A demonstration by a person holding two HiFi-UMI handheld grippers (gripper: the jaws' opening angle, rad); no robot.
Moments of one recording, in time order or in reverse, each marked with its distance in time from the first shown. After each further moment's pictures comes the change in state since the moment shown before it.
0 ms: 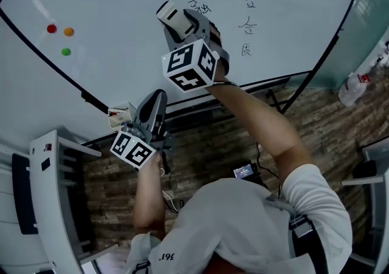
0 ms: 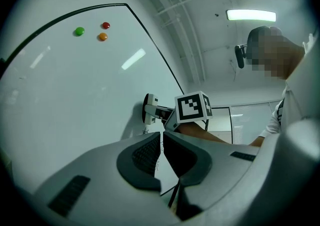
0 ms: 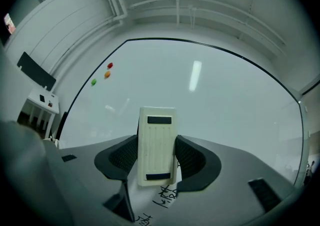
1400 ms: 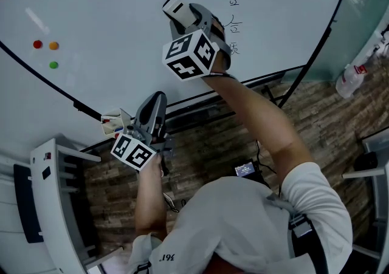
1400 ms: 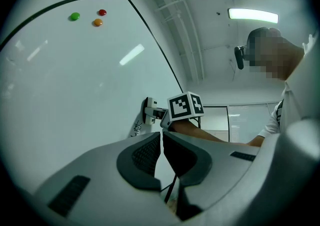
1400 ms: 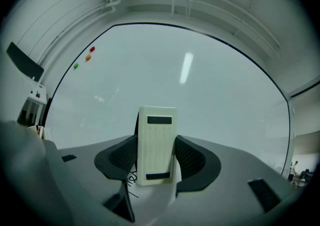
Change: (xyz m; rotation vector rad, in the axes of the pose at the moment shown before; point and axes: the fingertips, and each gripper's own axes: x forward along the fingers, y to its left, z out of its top) left arm 0.010 -0.007 -0.013 -0.019 0.020 -0.038; right arm 0.009 -0.043 -0.031 -0.013 0.105 -0.112
